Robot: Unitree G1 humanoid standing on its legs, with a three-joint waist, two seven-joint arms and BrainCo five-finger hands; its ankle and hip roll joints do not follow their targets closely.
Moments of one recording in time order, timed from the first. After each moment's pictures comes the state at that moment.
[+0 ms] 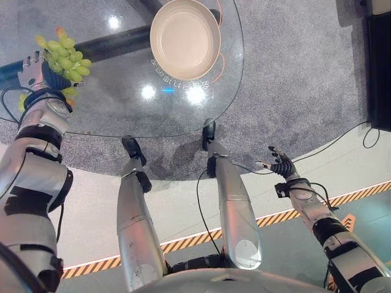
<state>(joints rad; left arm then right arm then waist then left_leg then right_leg) -1.14 0.81 -0.59 1.28 0.12 0.06 0.34 -0.31 -0.53 0.37 0.76 0.25 -0.18 -0.16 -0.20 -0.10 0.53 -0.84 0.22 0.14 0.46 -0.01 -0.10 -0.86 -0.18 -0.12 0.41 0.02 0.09</state>
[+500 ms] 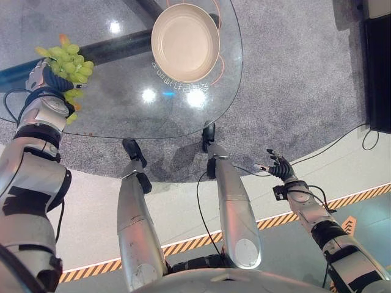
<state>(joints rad) -1.14 0.81 -0.59 1.27 0.02 0.09 0.24 -0.28 -0.53 0.37 0.72 0.25 -0.15 -0.17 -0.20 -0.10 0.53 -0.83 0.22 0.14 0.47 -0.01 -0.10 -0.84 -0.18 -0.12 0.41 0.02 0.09</state>
